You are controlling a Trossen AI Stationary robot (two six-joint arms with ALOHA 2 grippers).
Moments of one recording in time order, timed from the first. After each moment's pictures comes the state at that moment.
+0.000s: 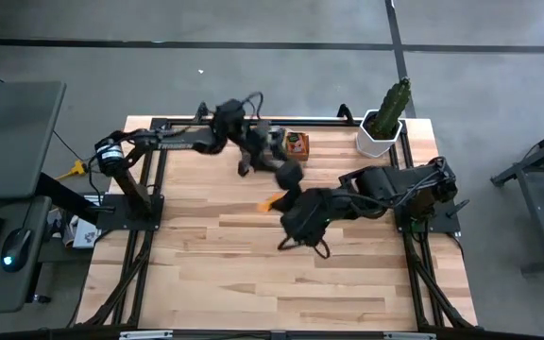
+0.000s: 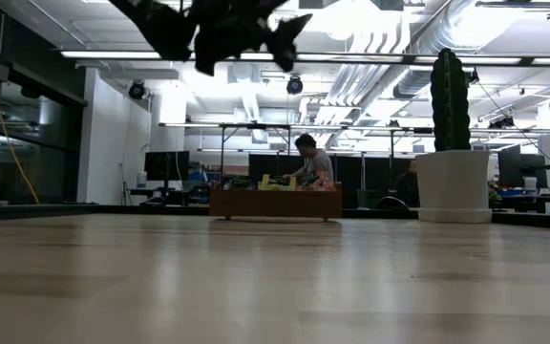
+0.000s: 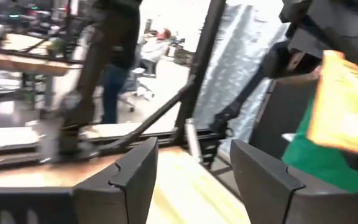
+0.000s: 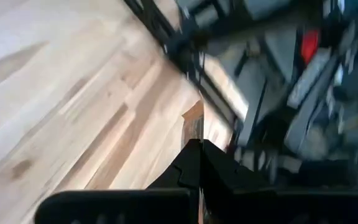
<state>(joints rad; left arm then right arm) 0.40 1.69 1.15 0.65 1.07 -0.30 0.33 1.85 2.24 -1.08 0.43 -0.64</state>
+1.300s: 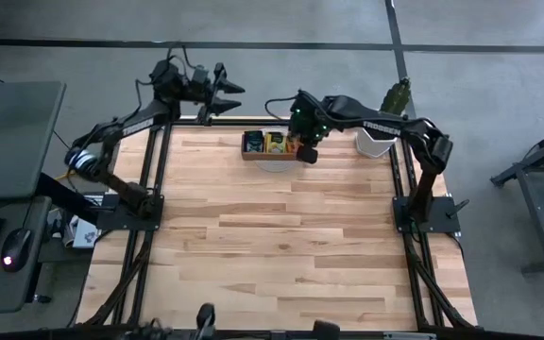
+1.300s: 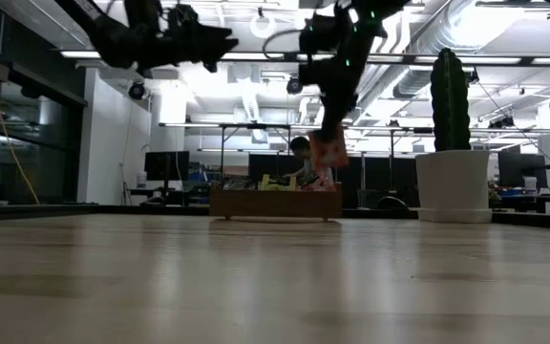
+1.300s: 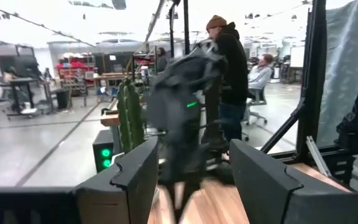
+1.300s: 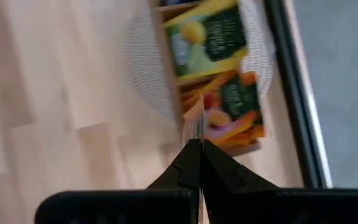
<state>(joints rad) 0.96 1.48 1.03 0.82 1.14 -0.22 -0.48 1.82 1.63 -0.95 0.00 -0.25</state>
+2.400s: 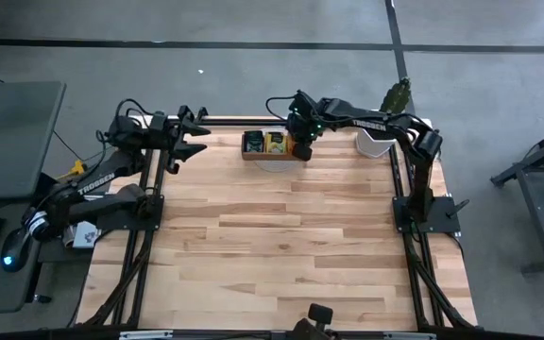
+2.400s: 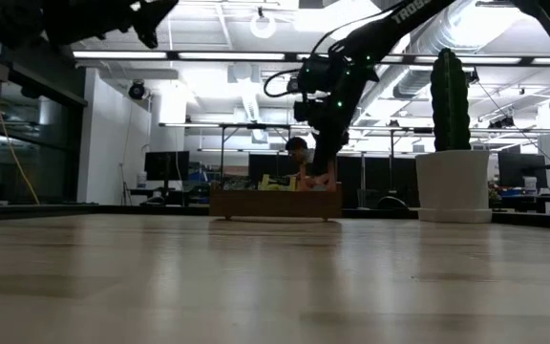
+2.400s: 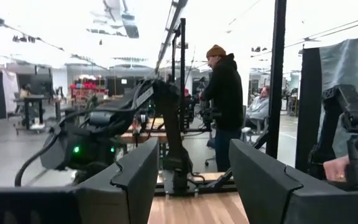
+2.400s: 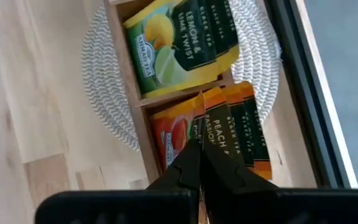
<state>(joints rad) 0.84 0.79 0.48 0.80 0.94 -0.36 -0.58 1.92 1.52 -0.71 -0.08 -0.29</state>
